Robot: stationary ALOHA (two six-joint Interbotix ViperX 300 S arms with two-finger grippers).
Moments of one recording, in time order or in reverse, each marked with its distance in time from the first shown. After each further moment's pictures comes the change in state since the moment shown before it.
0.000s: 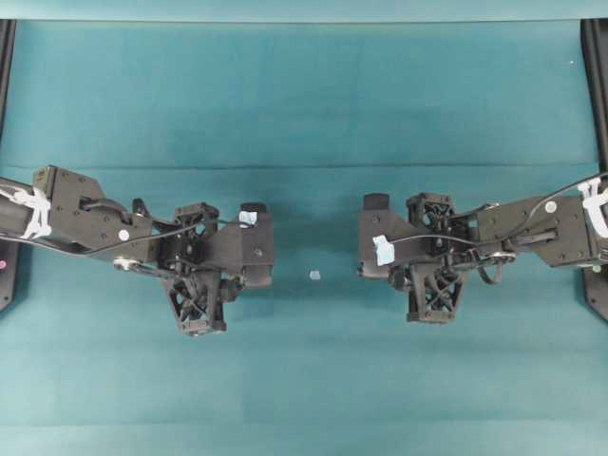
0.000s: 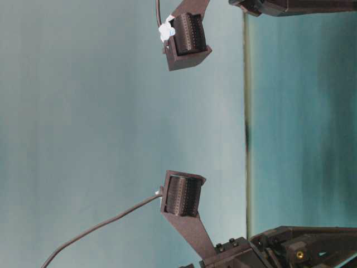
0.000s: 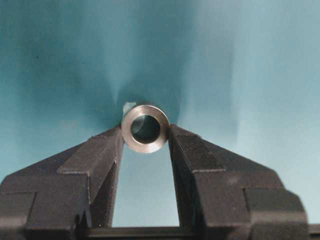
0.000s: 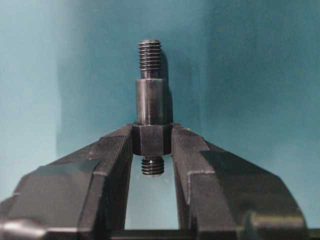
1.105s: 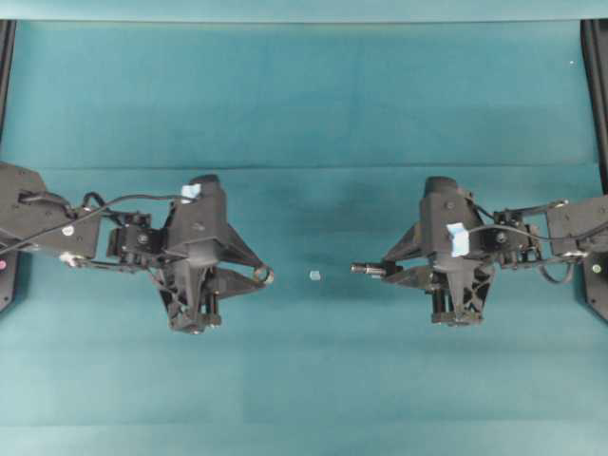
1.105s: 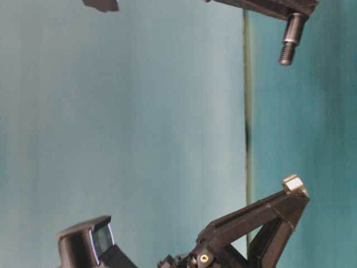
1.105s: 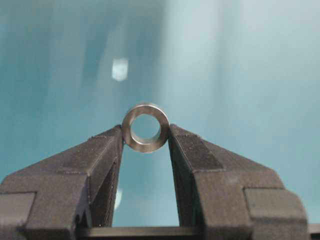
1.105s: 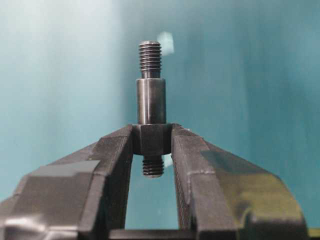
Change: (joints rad) left arm -0.006 -0.179 0.152 0.000 -0.466 -0.048; right arm 0.023 -0.244 0.187 -0.002 -0.390 0.018
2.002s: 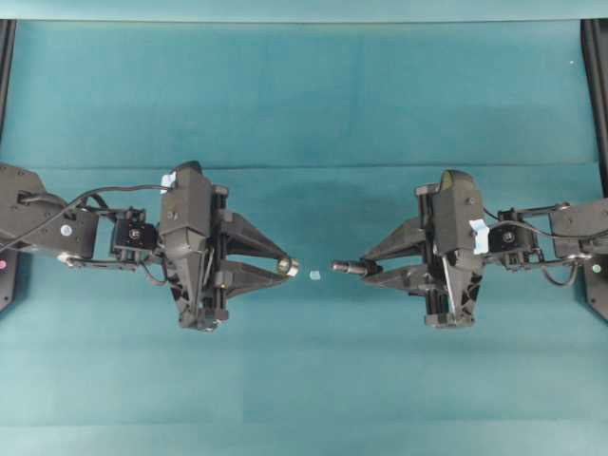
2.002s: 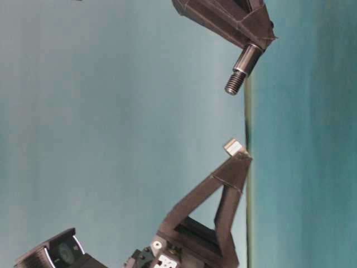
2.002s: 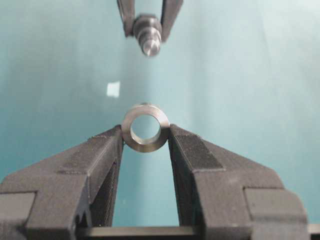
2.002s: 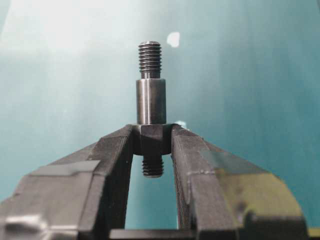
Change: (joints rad) left arm 0.003 0.006 0.009 0.000 -0.270 0.000; right arm 0.008 0.002 0.008 0.002 -0.229 0.000
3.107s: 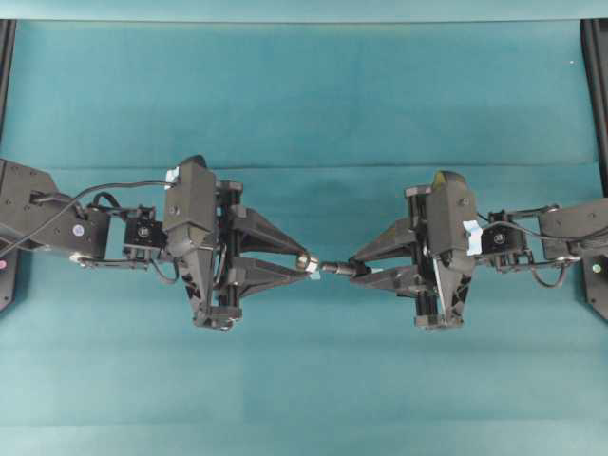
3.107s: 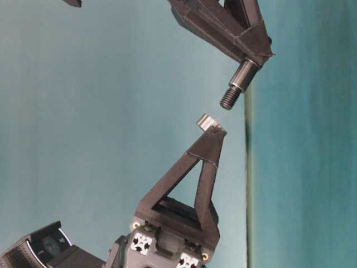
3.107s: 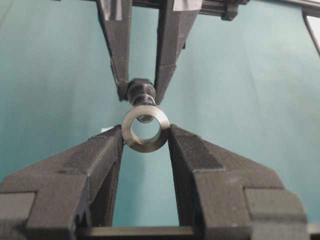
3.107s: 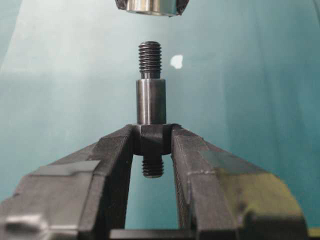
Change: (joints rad) left arm -0.002 0.031 -0.043 0.000 -0.080 0.000; right arm 0.002 0.041 -0.020 0.000 -0.071 0.002
